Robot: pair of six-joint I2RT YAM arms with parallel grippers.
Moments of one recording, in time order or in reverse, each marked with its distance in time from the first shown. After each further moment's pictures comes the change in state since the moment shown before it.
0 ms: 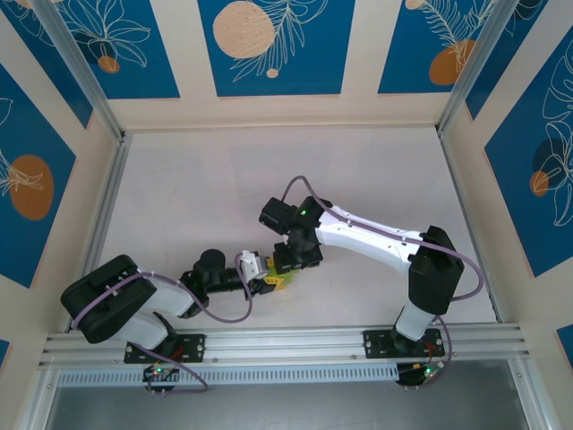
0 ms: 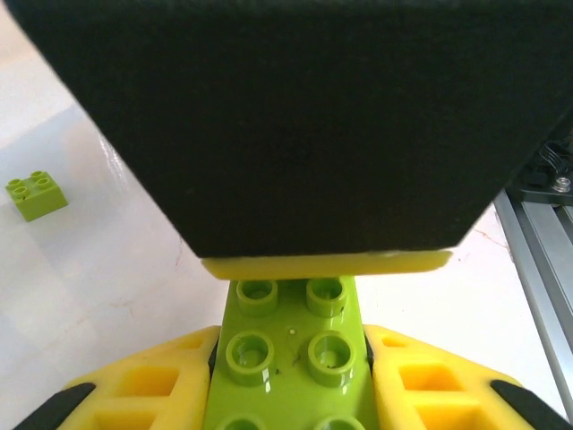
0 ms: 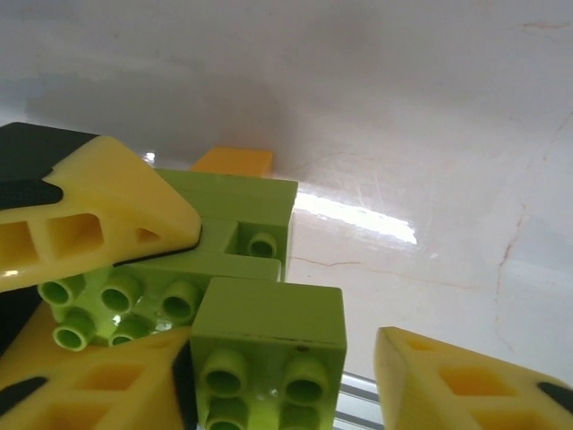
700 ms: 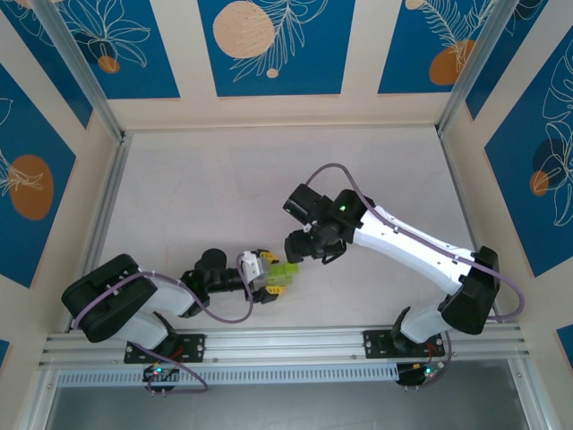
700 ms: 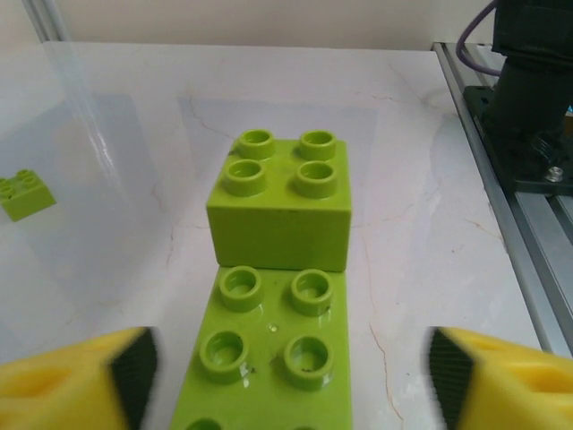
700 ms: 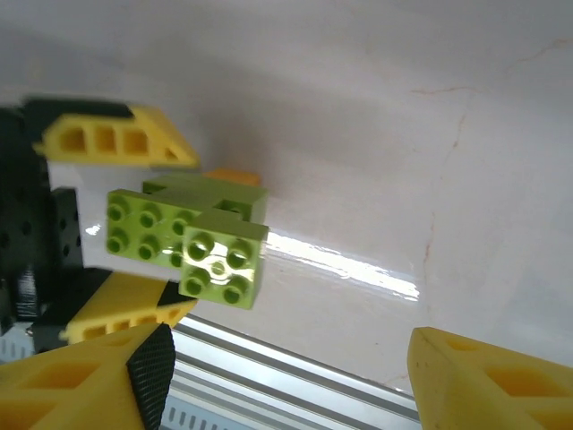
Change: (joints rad) left arm 0.000 0.006 0.007 -0.021 0.015 0.018; right arm -0.050 -0.229 -0.017 -0.048 0.065 -0.036
